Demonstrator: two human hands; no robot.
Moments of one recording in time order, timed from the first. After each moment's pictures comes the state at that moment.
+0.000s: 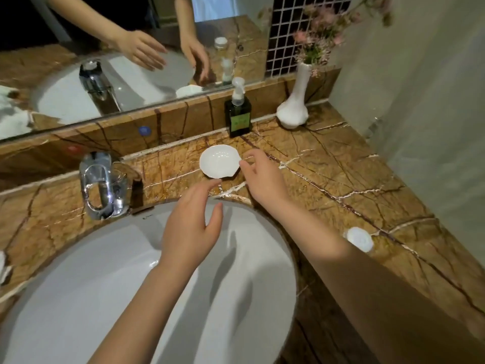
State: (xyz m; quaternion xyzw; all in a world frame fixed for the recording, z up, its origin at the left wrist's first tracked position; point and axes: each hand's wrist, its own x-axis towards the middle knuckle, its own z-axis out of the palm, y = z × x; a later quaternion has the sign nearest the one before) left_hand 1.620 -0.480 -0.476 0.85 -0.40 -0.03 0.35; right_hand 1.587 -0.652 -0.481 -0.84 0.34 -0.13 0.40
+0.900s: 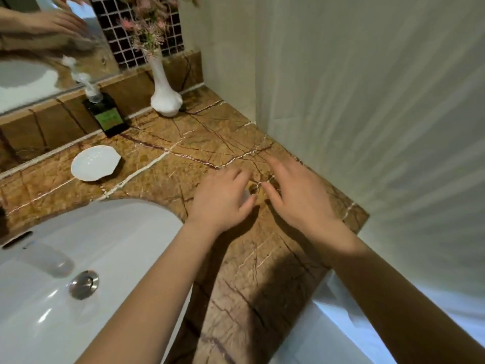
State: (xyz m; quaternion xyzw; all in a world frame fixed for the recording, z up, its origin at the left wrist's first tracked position) left_hand 1.462 -0.634 -0.468 0.71 -0.69 -0.03 0.12; right_hand 1.308 -0.704 -0.445 -0.90 0.42 -0.08 0.04
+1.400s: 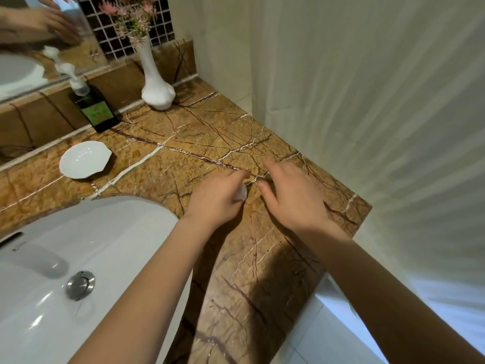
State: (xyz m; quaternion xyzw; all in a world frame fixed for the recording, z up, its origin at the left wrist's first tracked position) left_hand 1.466 -0.637 -0.489 0.71 -0.68 -0.10 0.15; right_hand 1.308 -0.697 -0.464 -0.89 0.43 -0.09 0.09
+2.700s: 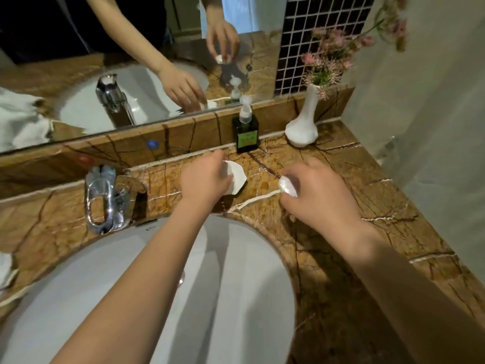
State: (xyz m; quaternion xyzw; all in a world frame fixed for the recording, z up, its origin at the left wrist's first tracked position) left_hand 1.705 -0.577 -0.475 0.92 -0.35 0.04 0.14; right_hand 1.529 -0.696 -0.417 -0.95 0.25 -0.09 0.16
